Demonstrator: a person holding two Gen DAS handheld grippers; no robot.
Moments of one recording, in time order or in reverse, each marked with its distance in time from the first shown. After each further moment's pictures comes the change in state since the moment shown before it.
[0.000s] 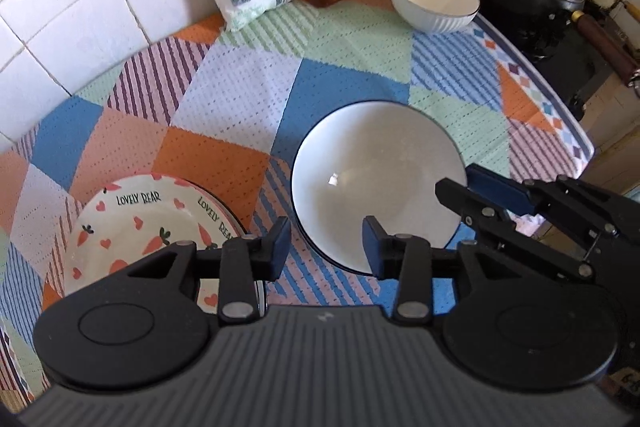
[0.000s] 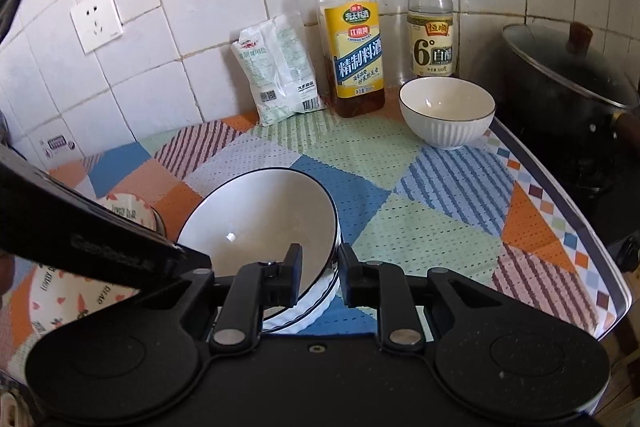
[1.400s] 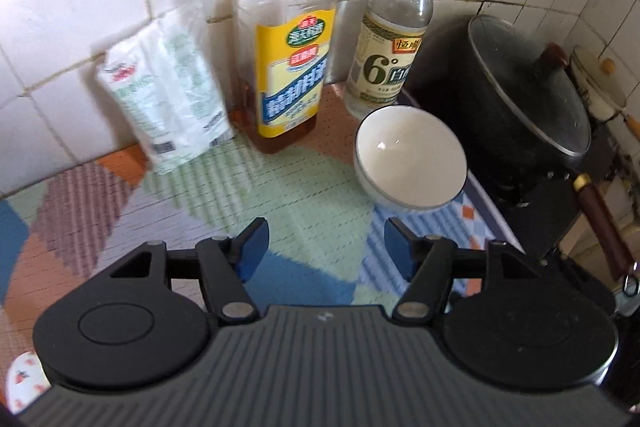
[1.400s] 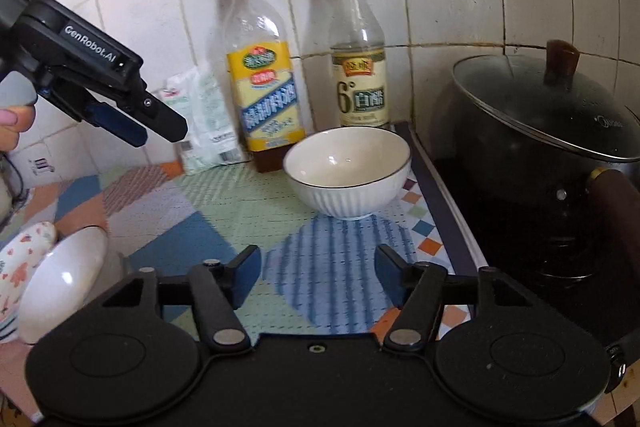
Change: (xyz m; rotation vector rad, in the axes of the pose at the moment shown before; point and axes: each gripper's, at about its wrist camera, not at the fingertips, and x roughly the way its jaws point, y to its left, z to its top) left arm 0.060 -0.029 0.150 -0.120 -0.171 -0.110; right arm 0.054 -0.150 0.038 -0.109 -0.128 0.065
